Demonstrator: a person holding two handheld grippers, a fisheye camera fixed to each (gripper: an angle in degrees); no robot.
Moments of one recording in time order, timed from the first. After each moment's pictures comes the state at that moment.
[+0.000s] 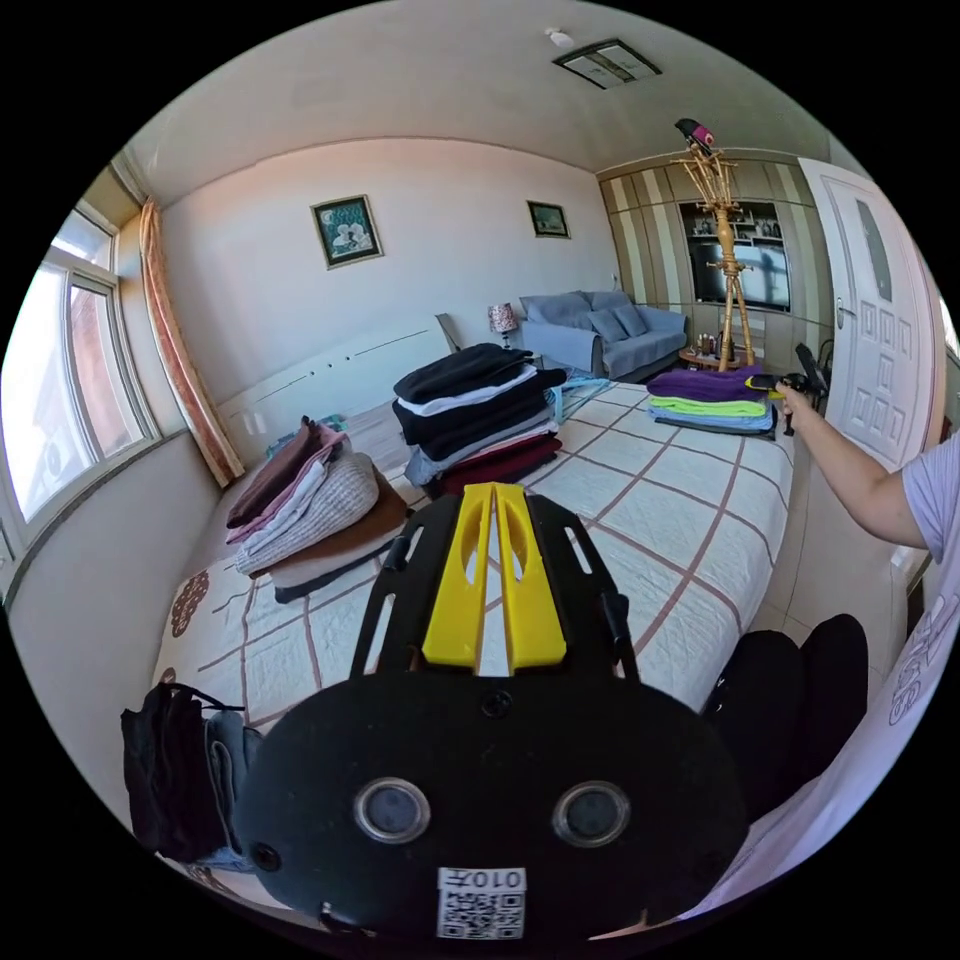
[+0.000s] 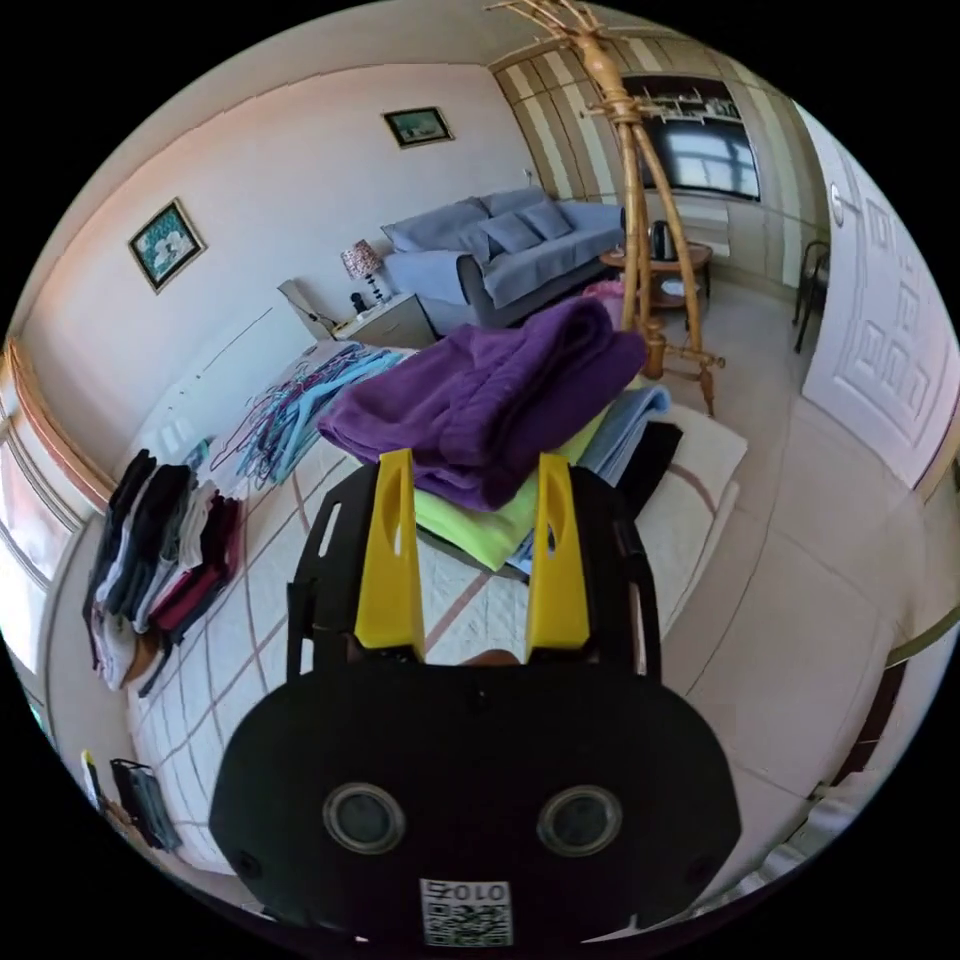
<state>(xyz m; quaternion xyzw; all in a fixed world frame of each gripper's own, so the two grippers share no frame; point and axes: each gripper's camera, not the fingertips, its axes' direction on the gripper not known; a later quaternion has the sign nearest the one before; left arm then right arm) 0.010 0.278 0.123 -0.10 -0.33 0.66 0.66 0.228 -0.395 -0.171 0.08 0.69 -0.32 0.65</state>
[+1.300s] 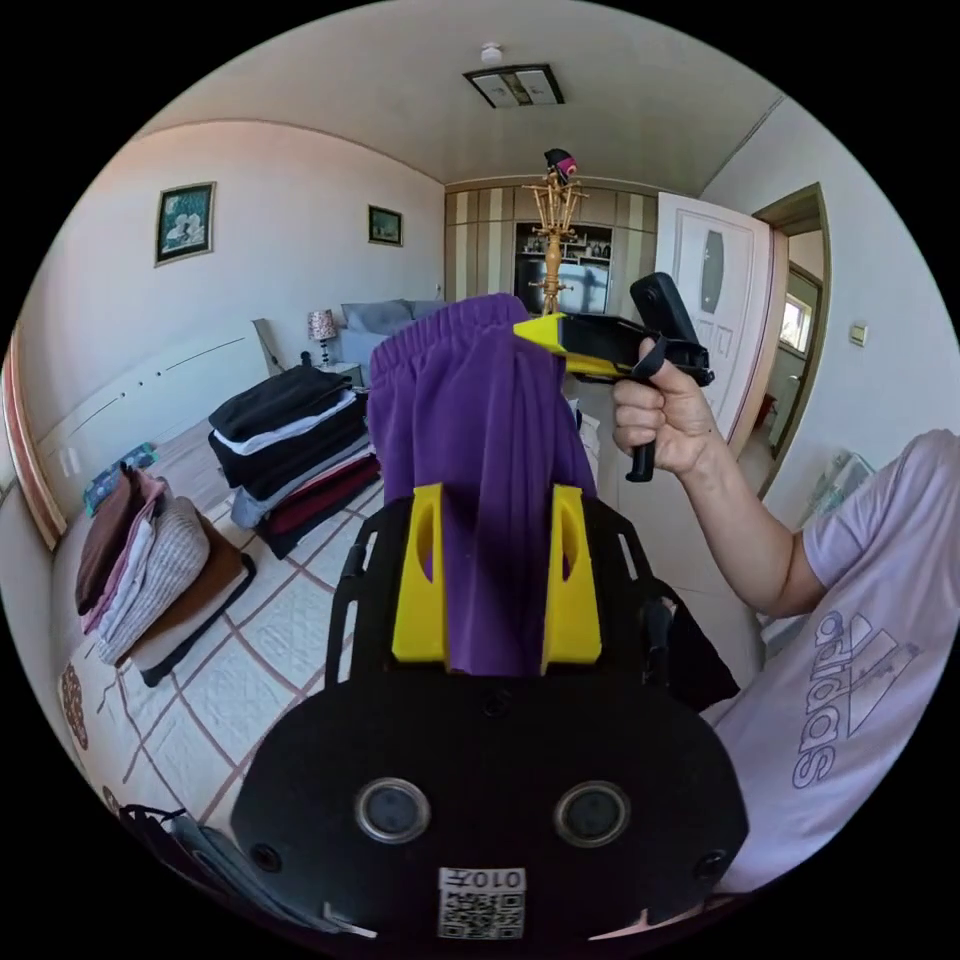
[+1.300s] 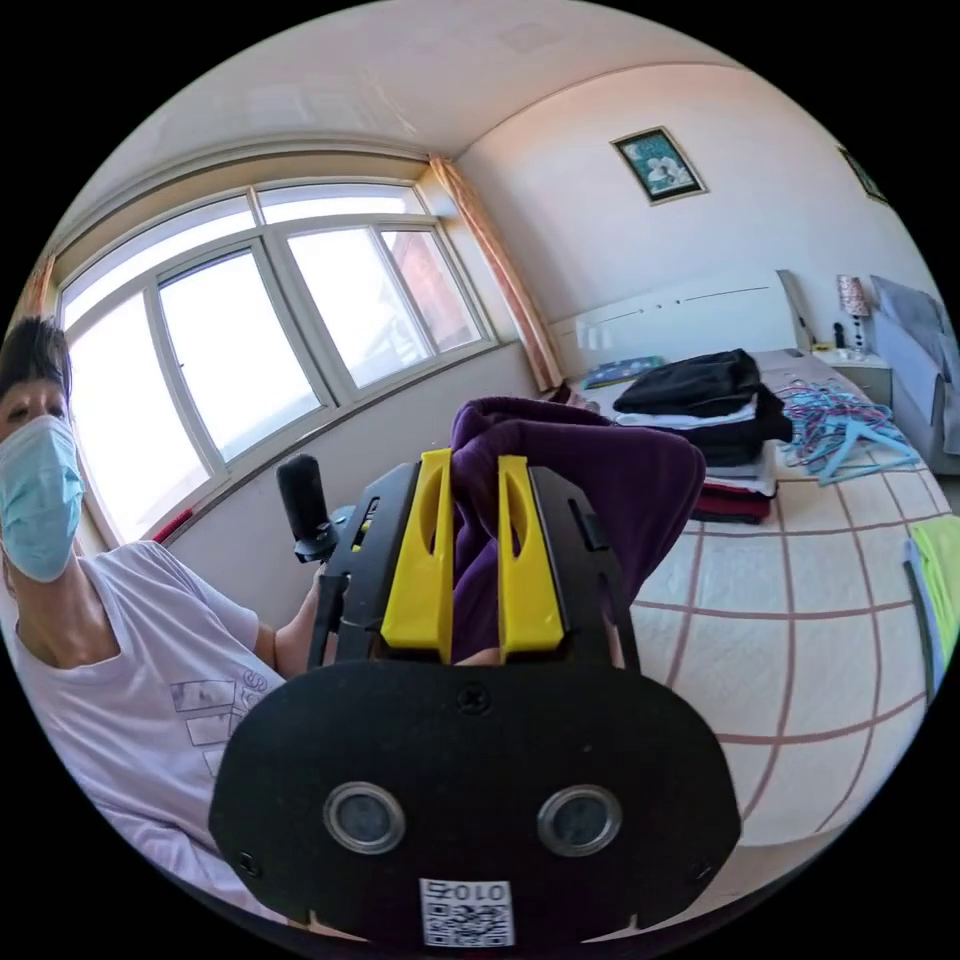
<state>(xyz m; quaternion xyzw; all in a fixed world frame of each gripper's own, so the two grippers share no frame) 0.022 0.255 0.125 -0.31 -0.12 0.65 0.68 0.240 -0.130 0.000 -0.37 0.27 -0.47 0.75</state>
